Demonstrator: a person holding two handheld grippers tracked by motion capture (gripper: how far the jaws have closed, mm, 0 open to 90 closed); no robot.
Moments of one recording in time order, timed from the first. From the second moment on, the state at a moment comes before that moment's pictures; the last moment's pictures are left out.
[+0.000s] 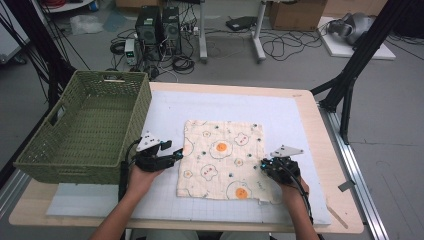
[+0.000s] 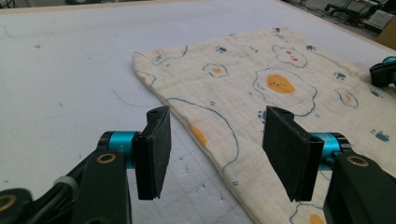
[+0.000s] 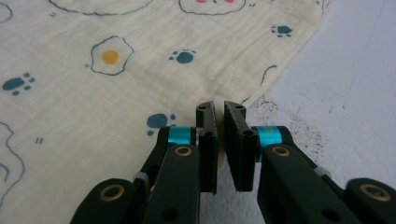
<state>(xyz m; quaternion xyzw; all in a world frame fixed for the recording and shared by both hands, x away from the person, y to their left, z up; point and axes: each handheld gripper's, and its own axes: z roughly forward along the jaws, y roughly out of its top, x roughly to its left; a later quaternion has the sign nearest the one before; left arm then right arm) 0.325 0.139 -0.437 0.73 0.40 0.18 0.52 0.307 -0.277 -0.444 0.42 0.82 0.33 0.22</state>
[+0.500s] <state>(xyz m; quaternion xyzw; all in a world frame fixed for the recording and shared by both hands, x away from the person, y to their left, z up) 0.319 0.150 -0.423 0.70 0.37 0.15 0.59 0.284 -0.306 -0.401 0.43 0.73 0.44 0.31</state>
